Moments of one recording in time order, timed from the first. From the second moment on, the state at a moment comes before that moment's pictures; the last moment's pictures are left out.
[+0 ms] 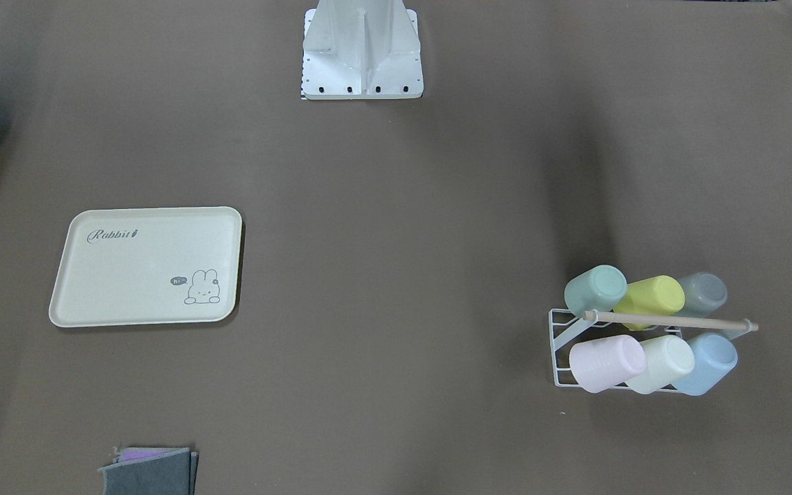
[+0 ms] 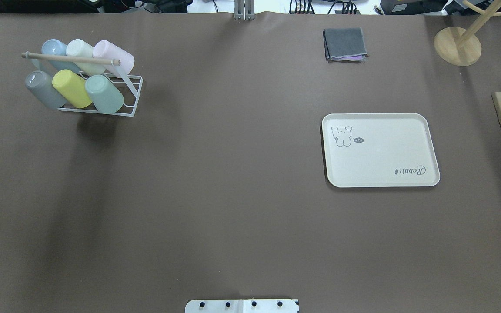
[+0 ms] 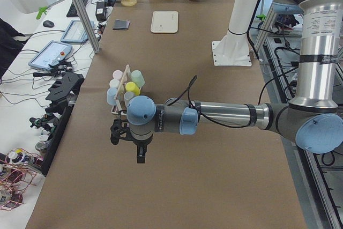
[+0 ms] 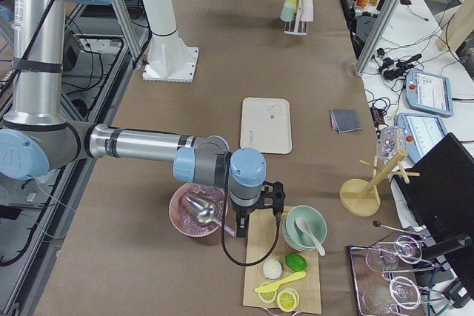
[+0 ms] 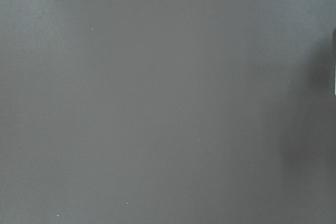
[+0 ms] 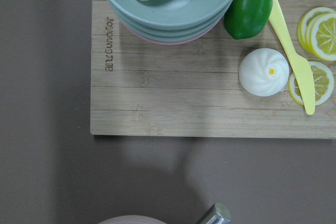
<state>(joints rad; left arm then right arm) -1.66 -1.56 -1.63 -1.62 -2.41 -0.05 1.65 -1.72 1.68 -1.63 2.32 -0.10</state>
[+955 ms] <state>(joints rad) -1.66 -1.56 -1.61 -1.62 -2.41 -0.06 1.65 -1.70 1.68 -1.62 2.29 -0.10</state>
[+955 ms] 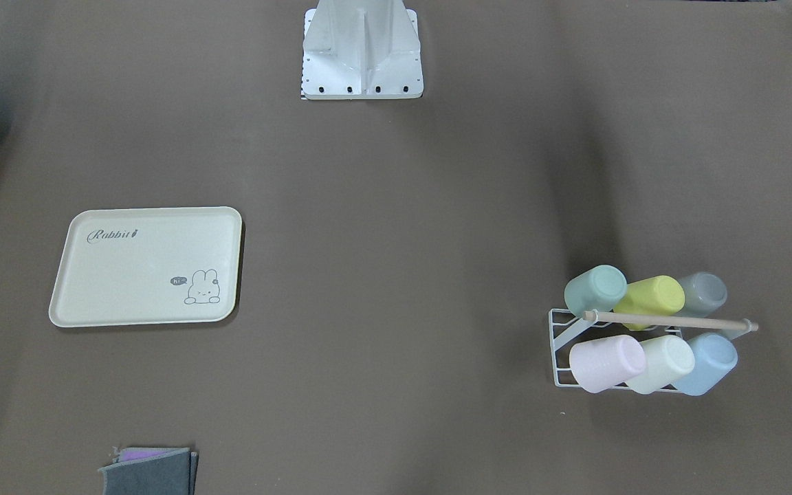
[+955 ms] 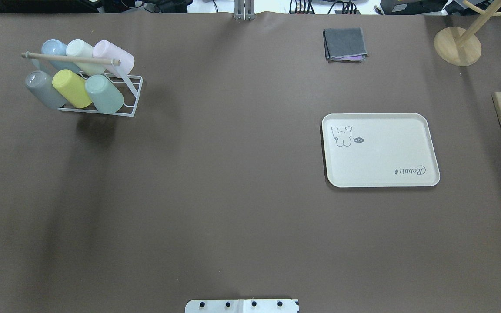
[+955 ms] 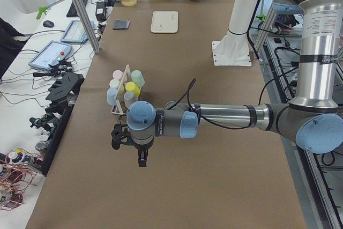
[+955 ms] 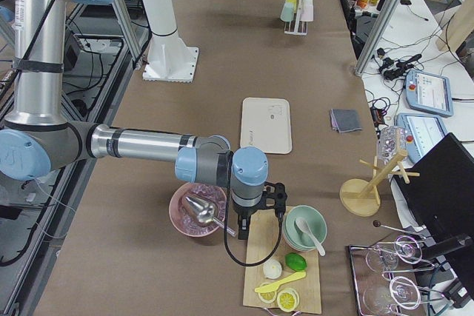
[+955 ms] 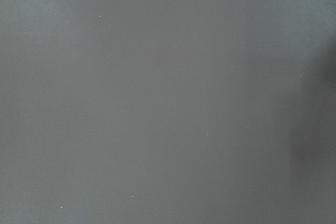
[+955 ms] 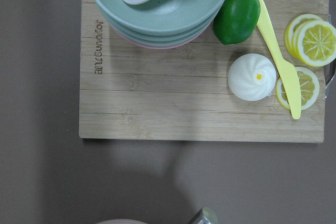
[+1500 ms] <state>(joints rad) -1.66 -1.56 -1.61 -1.62 -2.41 -0.06 1.65 -1.69 1.70 -1.62 2.29 -0.10</state>
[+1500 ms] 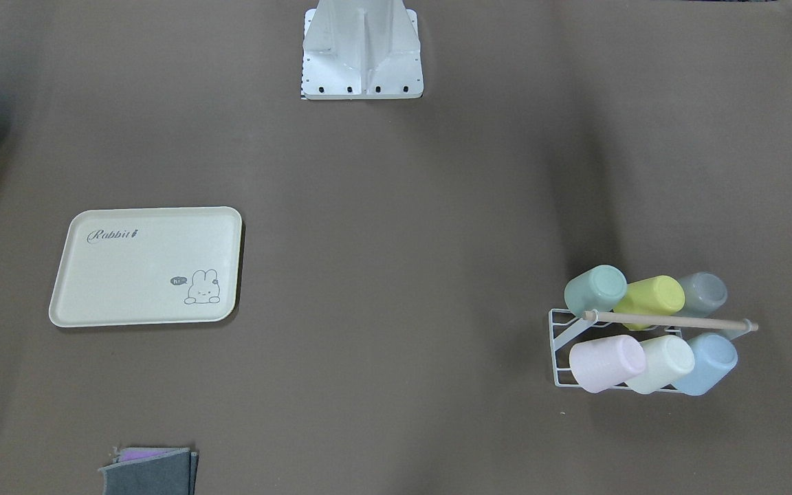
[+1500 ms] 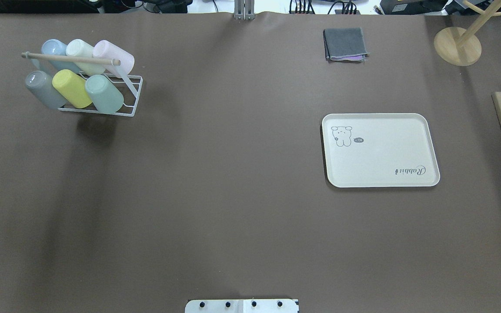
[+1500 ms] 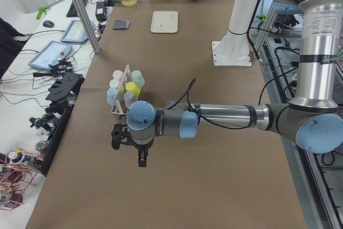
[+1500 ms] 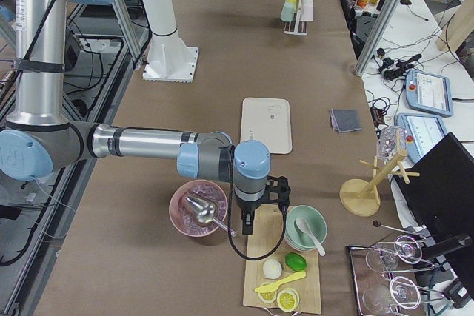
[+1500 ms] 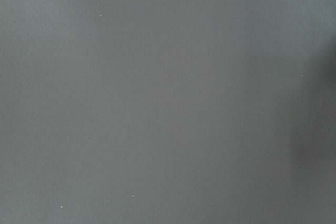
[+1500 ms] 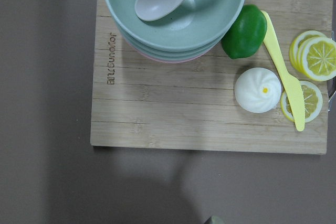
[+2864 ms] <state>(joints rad) -1.66 -1.56 -1.61 -1.61 -2.41 -0.06 1.63 -1.68 1.68 -1.56 2.31 -0.09</state>
